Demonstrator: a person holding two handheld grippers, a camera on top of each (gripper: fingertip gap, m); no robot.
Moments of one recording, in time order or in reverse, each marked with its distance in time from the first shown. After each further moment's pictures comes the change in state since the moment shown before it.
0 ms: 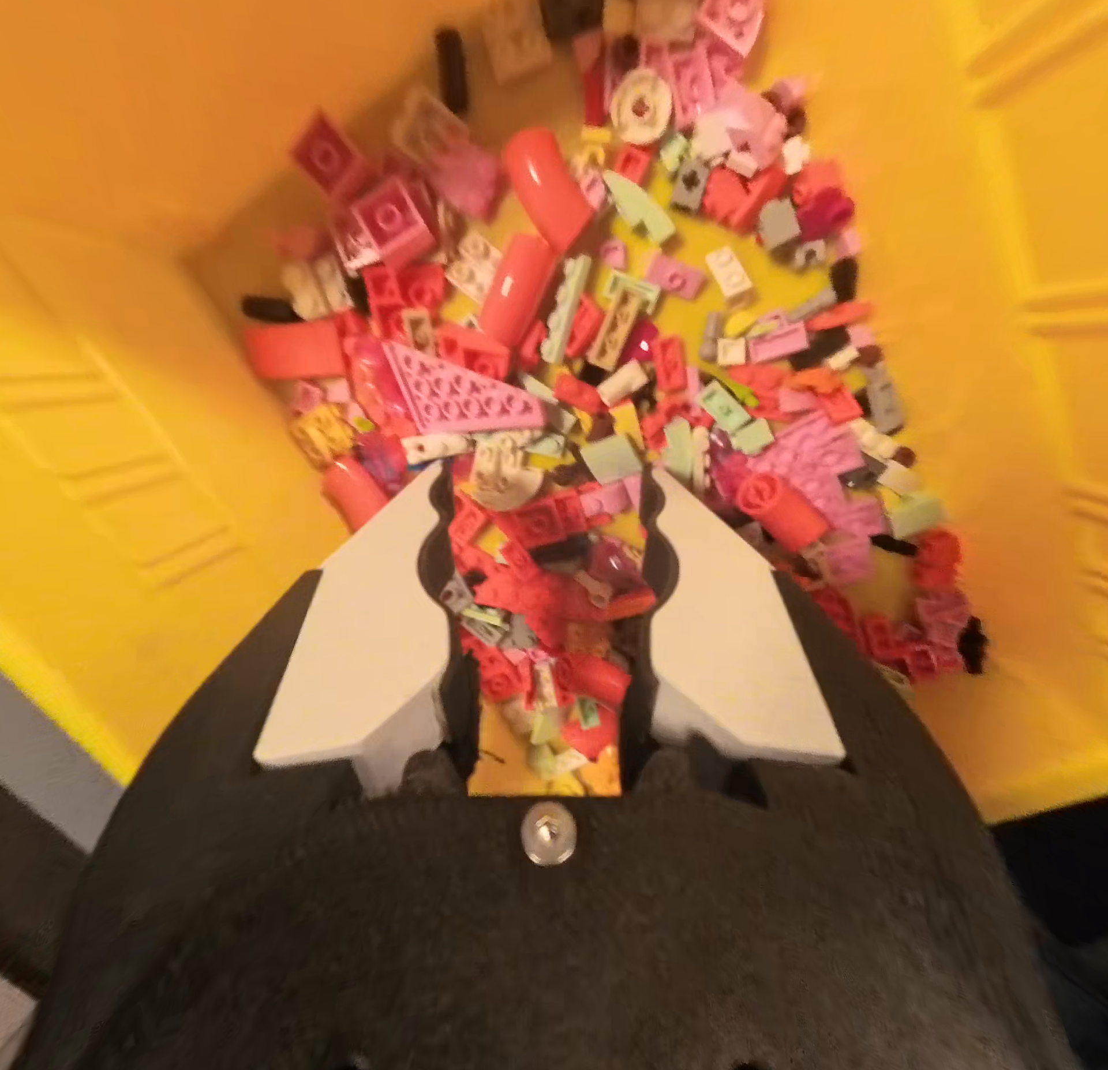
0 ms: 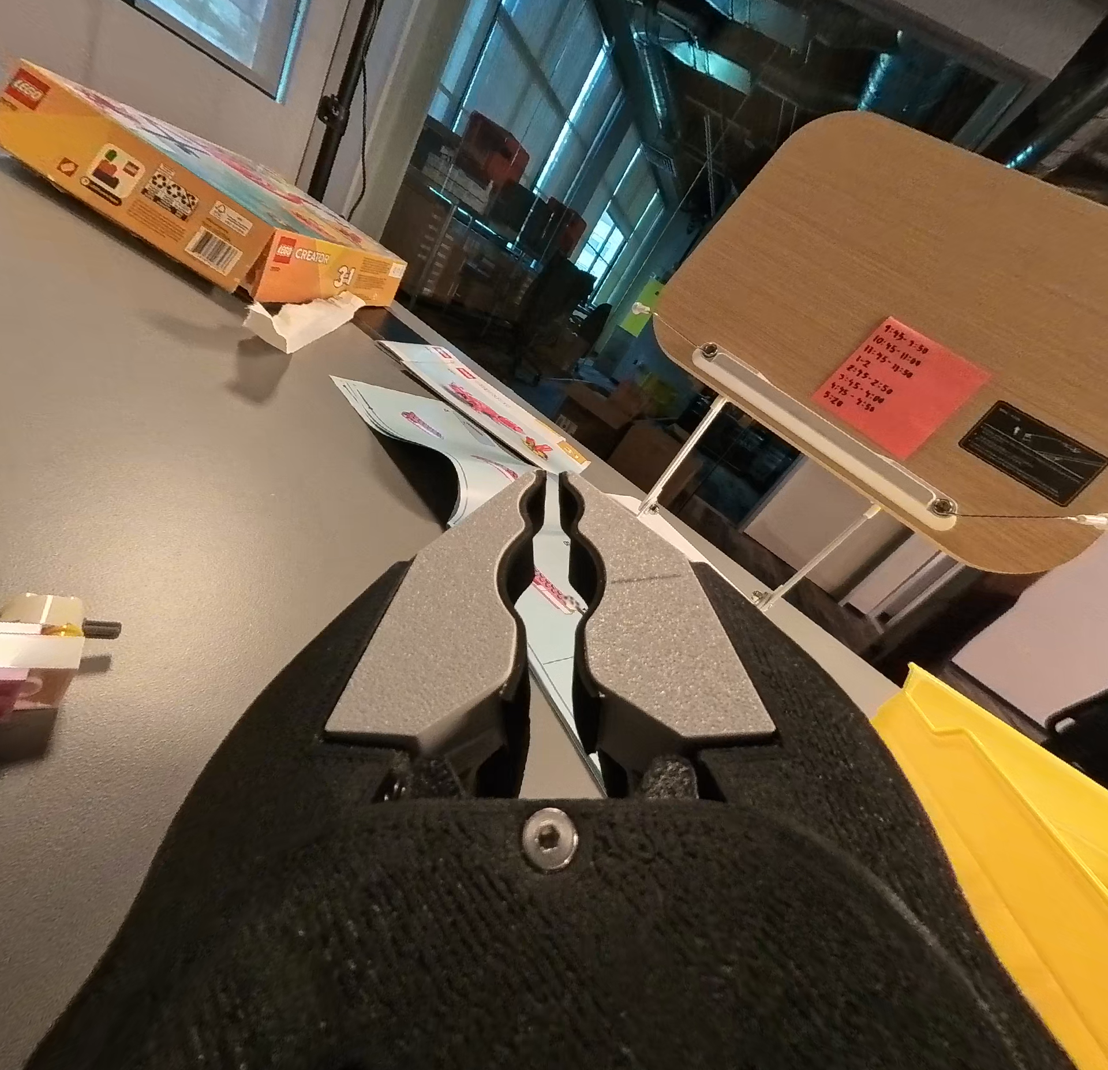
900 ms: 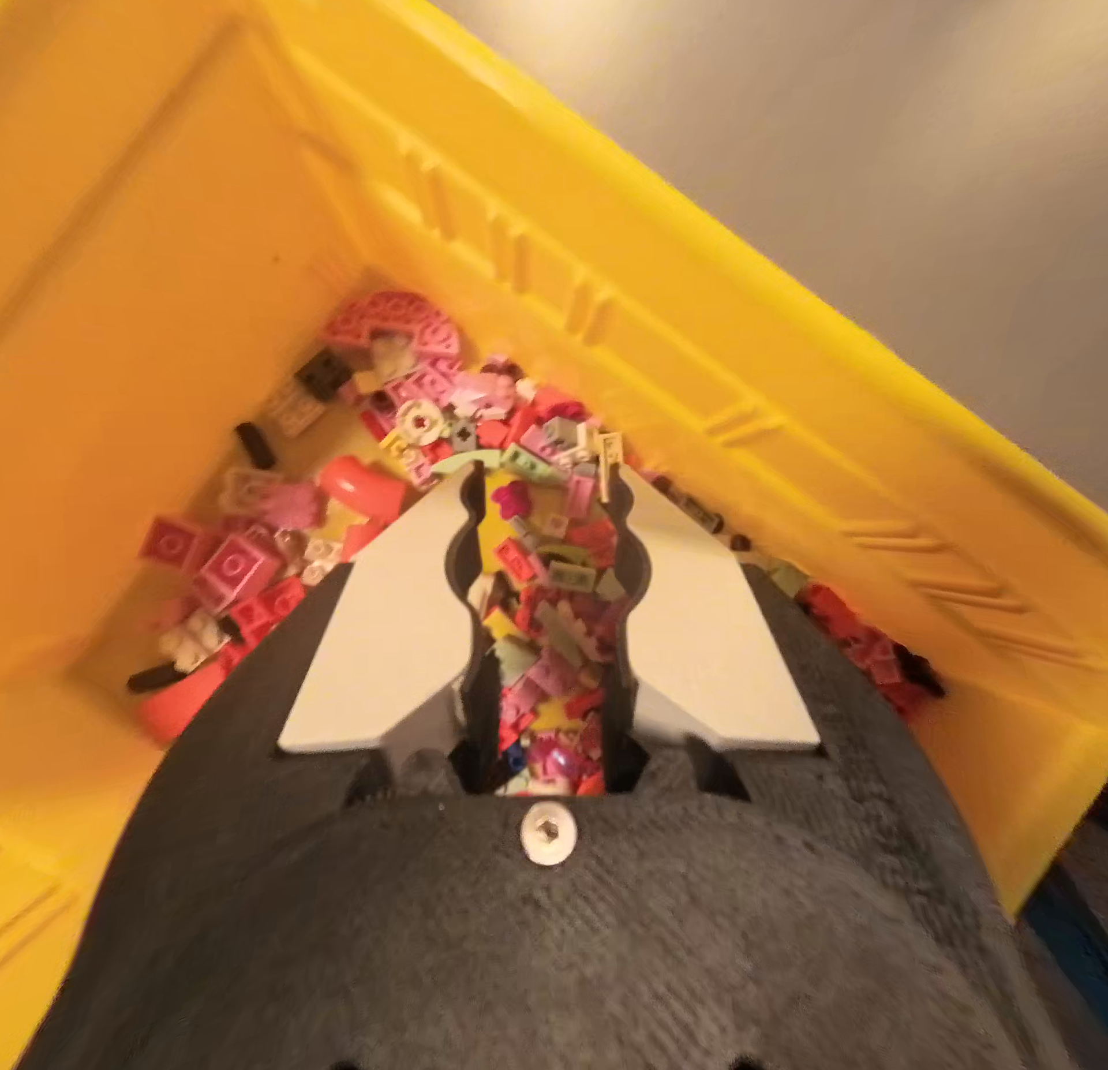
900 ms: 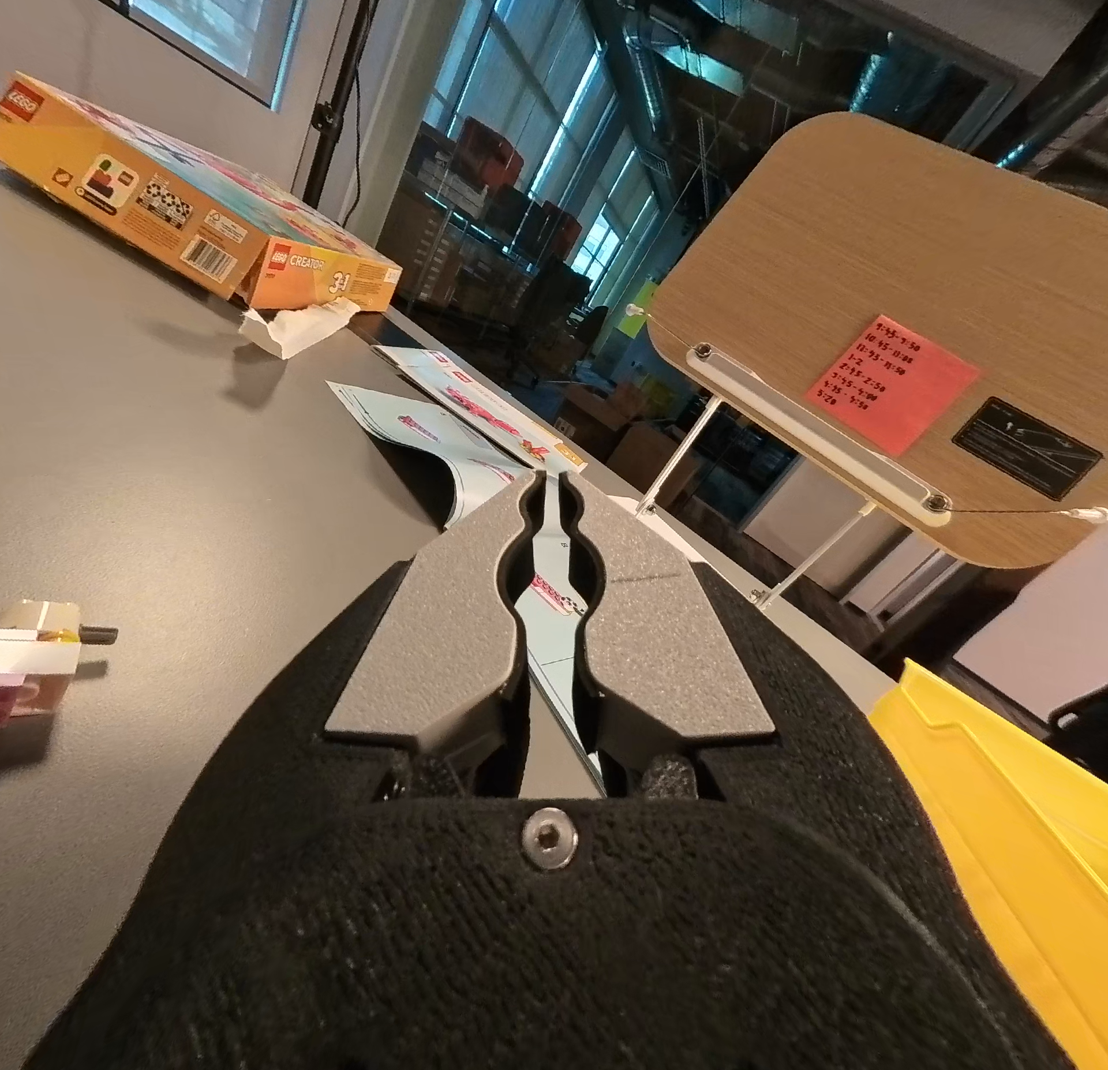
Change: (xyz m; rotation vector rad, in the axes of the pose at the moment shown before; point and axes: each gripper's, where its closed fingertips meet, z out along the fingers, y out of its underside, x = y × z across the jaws) left arm 0.063 -0.059 0.003 0.338 0.271 0.362; right arm 0.002 -0.001 -0.001 0.005 0.009 0.010
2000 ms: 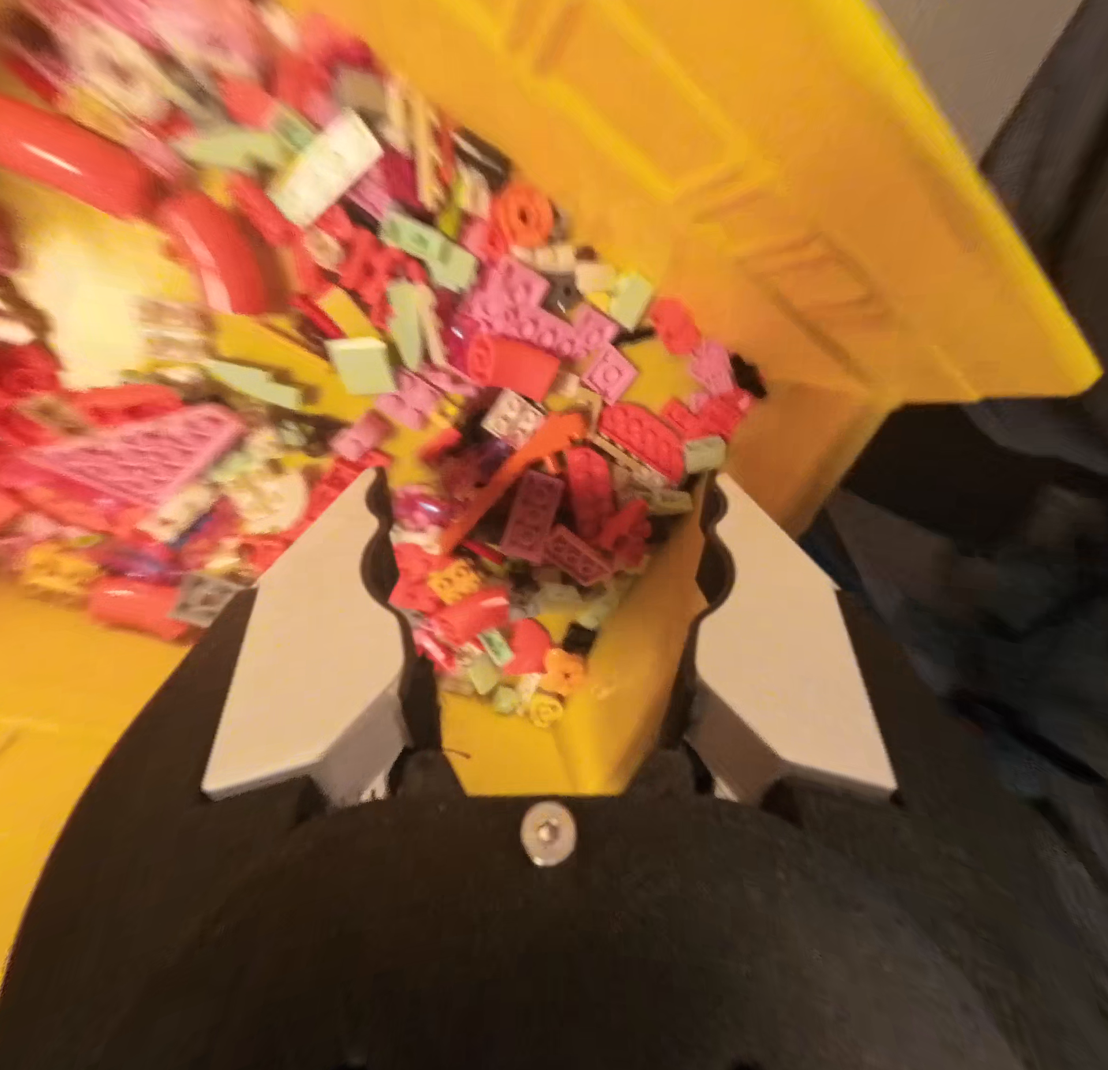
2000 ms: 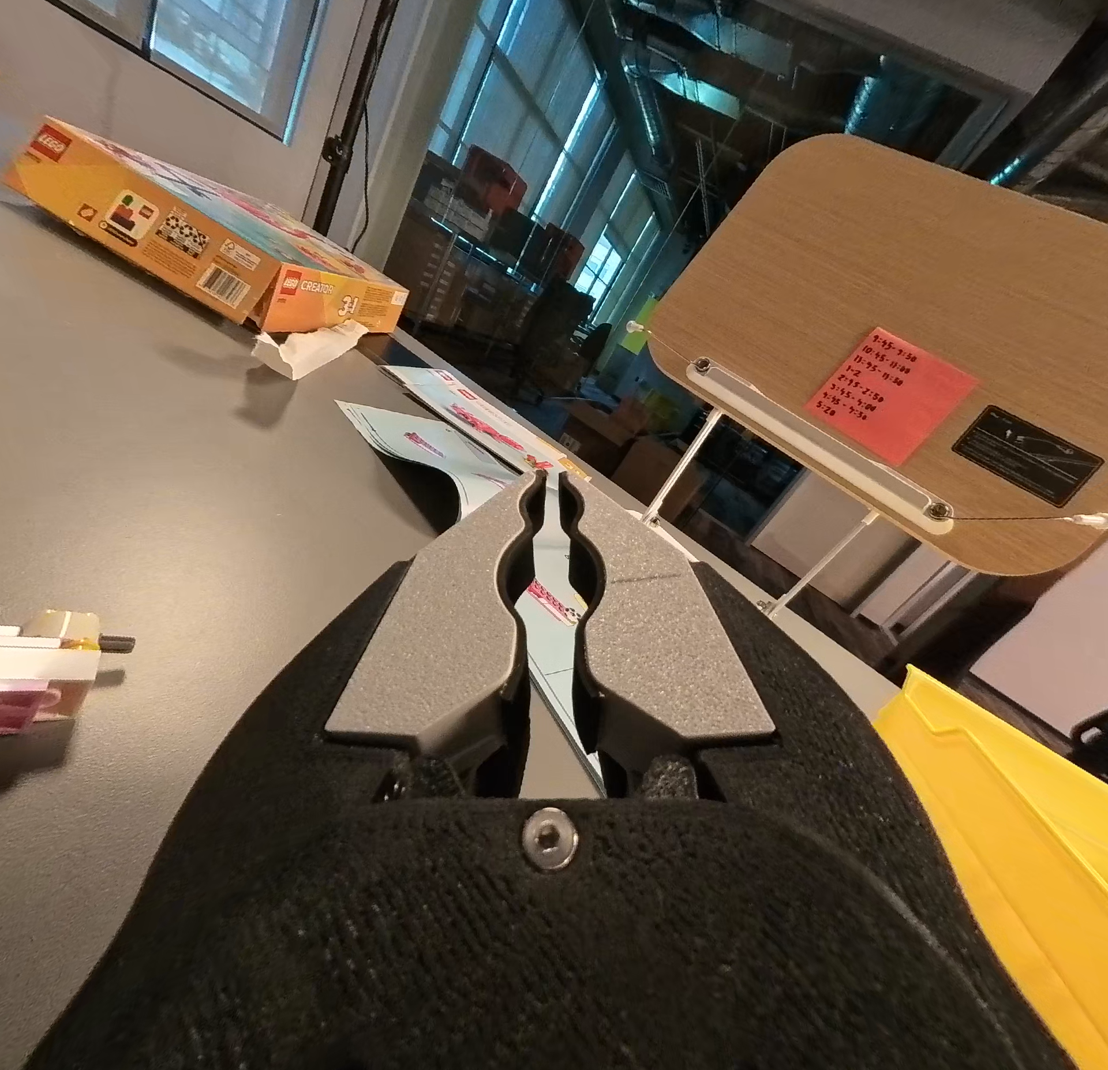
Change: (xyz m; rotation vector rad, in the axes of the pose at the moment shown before) left arm 0.046 0.071 -0.055 -0.388 0.247 -0.008; right arm 0.000 -0.006 -0.003 0.033 -0.005 0.018
